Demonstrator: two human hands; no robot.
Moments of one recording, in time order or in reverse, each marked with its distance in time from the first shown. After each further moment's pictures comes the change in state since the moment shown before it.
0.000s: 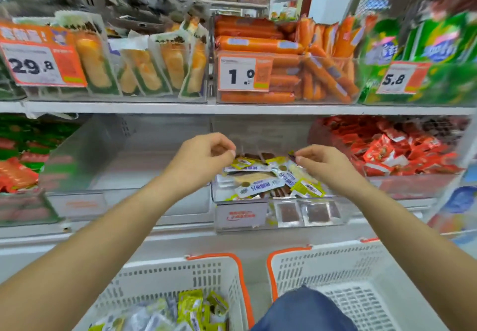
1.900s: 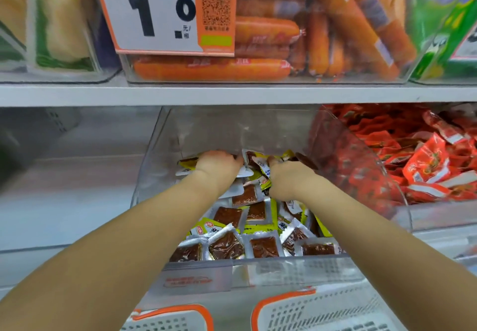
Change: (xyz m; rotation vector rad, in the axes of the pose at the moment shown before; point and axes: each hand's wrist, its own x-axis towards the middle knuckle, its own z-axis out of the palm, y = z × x) left_hand 0.184 -0.092 0.174 1.298 -0.395 0.210; right_hand 0.147 0.074 0.081 -0.840 -0.451 0.050
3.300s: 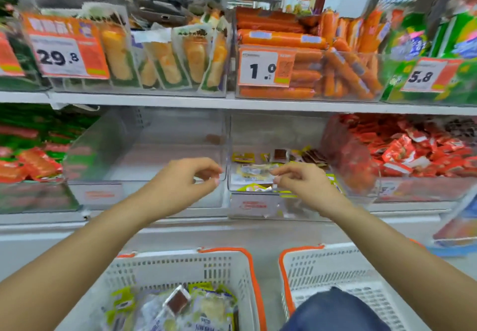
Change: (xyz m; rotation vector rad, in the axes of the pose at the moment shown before) left_hand -0.286 -0.090 -0.040 -1.136 0.251 -0.106; right_hand -0.187 -0.086 -0.021 0.939 0.301 -0.153
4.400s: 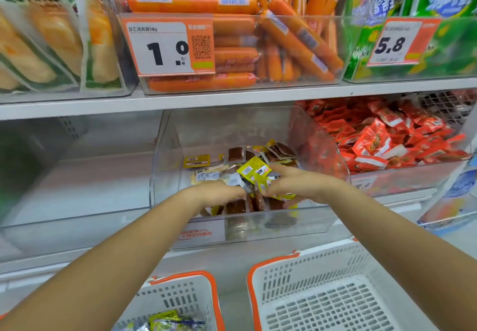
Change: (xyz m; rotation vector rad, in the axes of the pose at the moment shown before) left_hand 0.161 0.036 0.152 -0.089 -0.539 -0.577; right_hand 0.081 0.112 -0.066 -0.070 -0.401 0.392
